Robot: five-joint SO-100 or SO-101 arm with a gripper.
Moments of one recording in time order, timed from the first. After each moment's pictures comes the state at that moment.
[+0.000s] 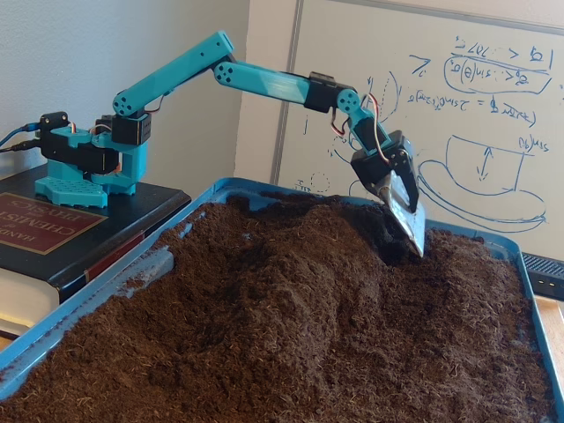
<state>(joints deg) -16.3 39.2 47.3 37.6 10.6</state>
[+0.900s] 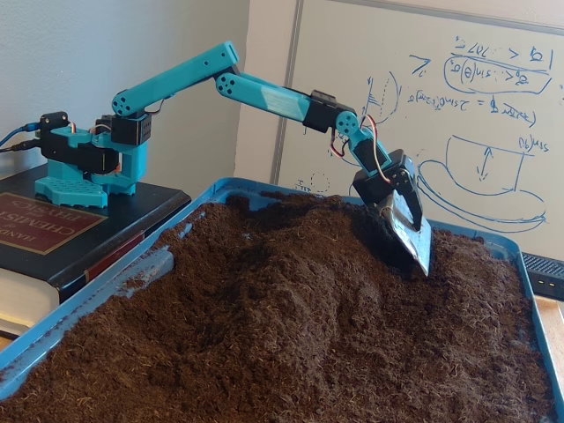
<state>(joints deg) -15.0 33.4 46.7 29.5 10.5</state>
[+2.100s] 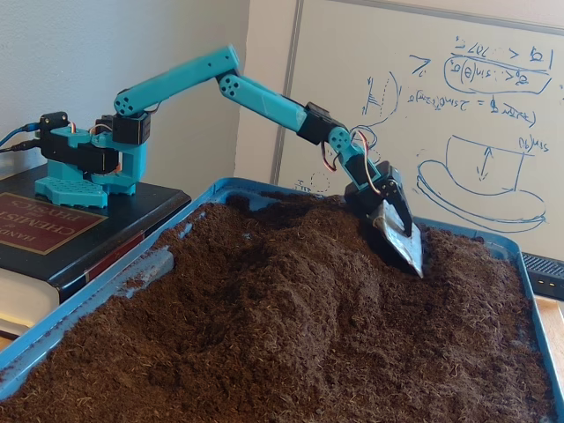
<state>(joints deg) -19.2 33.9 57.7 23.0 9.3</state>
